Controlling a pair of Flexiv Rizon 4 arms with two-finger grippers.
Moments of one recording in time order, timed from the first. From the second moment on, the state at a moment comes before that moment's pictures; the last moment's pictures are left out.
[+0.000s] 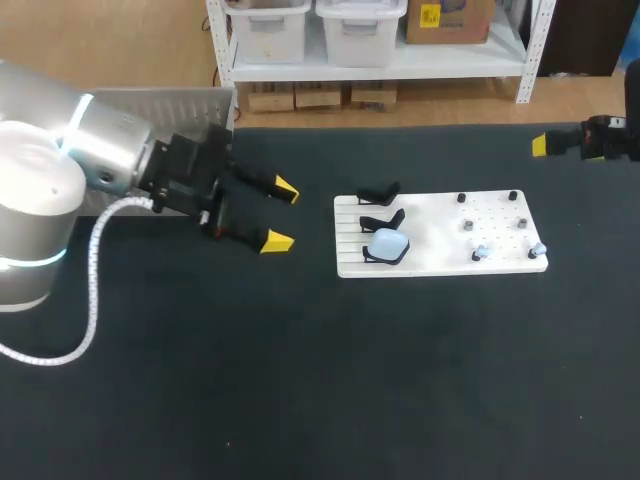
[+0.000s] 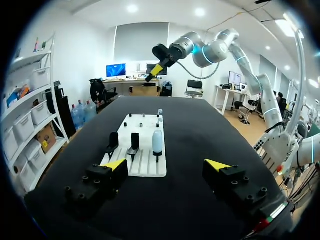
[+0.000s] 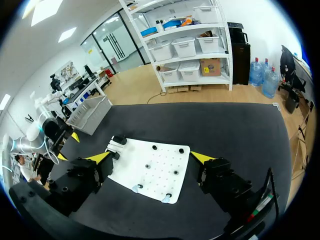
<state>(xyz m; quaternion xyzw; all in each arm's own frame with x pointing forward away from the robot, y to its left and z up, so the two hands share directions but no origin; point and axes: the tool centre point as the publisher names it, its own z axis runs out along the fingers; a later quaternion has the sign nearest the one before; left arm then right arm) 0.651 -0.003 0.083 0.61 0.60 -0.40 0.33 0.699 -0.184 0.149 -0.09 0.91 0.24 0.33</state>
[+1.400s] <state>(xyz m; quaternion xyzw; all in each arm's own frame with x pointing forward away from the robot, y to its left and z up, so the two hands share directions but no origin) 0.647 -0.092 0.030 0.61 0.58 -0.43 0.33 0.699 -0.185 0.149 -0.09 0.91 0.24 0.33</state>
